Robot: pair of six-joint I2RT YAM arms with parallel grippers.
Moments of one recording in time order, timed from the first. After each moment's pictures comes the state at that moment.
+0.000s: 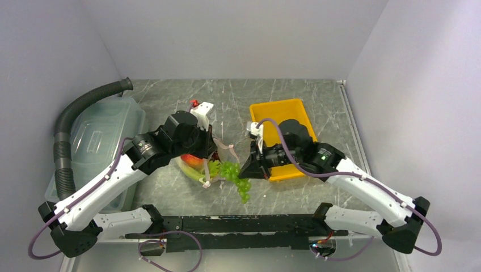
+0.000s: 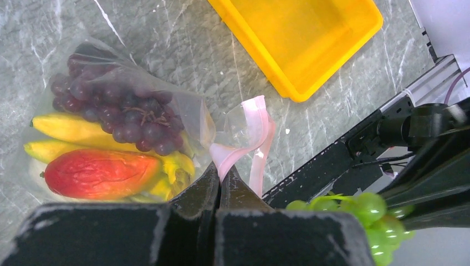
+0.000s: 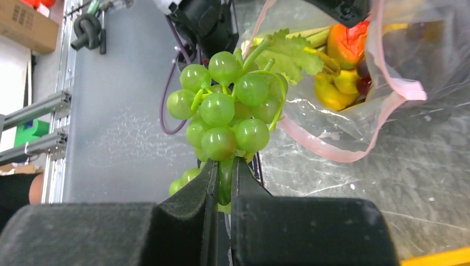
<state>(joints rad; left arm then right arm) -0.84 1.07 1.26 -0.80 -0.04 -0.43 0.86 1.01 1.05 -0.49 -0.65 0.11</state>
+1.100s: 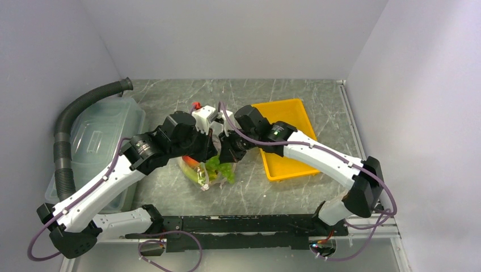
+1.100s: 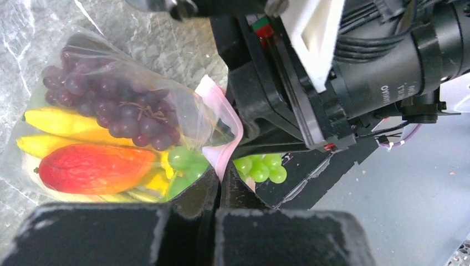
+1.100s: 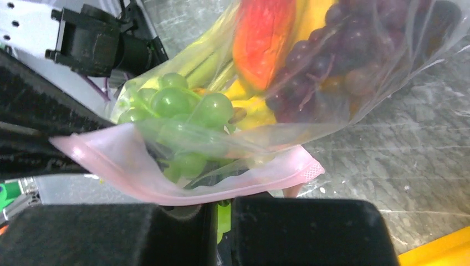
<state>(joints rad) -0.83 1.06 1.26 -0.84 0.06 -0.38 0.91 1.49 1.33 -0.57 -0.44 0.19</state>
